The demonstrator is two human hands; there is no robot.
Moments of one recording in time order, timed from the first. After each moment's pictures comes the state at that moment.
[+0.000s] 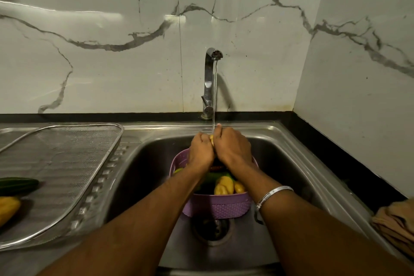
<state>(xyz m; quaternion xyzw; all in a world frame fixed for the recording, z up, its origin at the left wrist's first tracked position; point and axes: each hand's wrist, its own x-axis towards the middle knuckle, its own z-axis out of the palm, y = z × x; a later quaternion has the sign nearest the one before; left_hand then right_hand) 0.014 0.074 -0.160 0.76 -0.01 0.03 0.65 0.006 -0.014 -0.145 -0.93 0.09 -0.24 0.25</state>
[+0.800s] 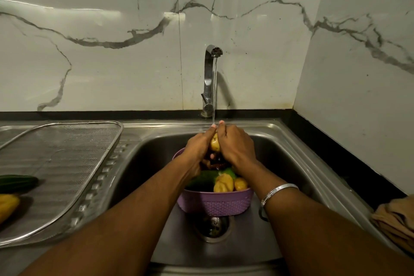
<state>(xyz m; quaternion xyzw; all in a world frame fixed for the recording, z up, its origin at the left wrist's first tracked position) 0.015 0.086 -0.152 0.64 -0.01 -0.18 0.75 0.006 -0.027 -0.150 -0.93 0.05 -0.25 0.27</state>
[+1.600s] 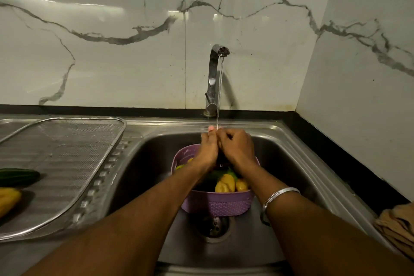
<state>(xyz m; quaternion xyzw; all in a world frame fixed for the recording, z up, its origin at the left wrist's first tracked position) 0.015 0.069 -0.165 0.67 -0.03 -0.12 0.73 0.014 -0.030 -0.168 -0.88 0.04 -0.23 0.42</state>
